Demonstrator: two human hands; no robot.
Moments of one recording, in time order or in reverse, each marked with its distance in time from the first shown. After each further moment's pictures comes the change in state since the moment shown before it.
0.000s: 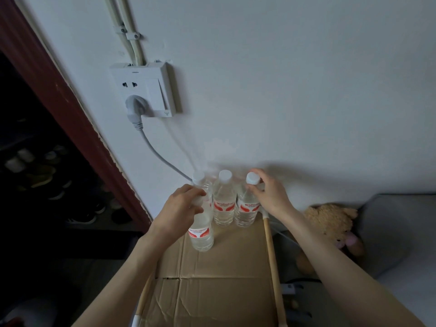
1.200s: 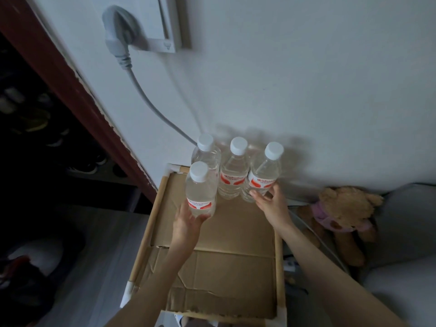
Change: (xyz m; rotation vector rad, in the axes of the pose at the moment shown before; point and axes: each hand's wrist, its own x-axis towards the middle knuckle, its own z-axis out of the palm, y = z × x) left_hand -0.043 -0.086 0.127 -0.552 0.158 -0.641; right_hand -0.031 0.076 0.083 0.566 -0.063 0.420
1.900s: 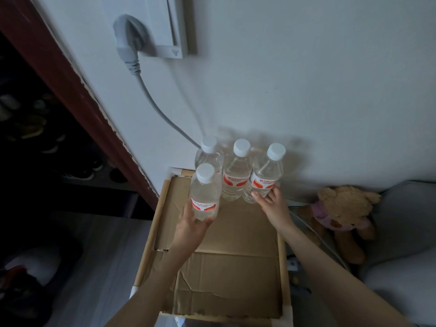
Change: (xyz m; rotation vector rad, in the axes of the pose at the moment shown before) left_hand 0.006 -0.005 -0.009 0.075 -0.142 0.082; right_hand -0.007 0.001 0.002 -0.020 -0.021 0.055
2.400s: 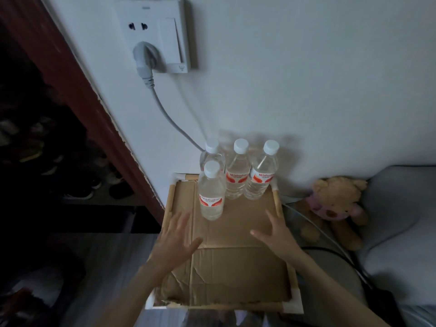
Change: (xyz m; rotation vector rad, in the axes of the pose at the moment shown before) left_hand -0.027 -0.023 -0.063 0.744 -0.136 0.249; right_hand -0.088 0.018 0.006 -0.501 -0.052 0.098
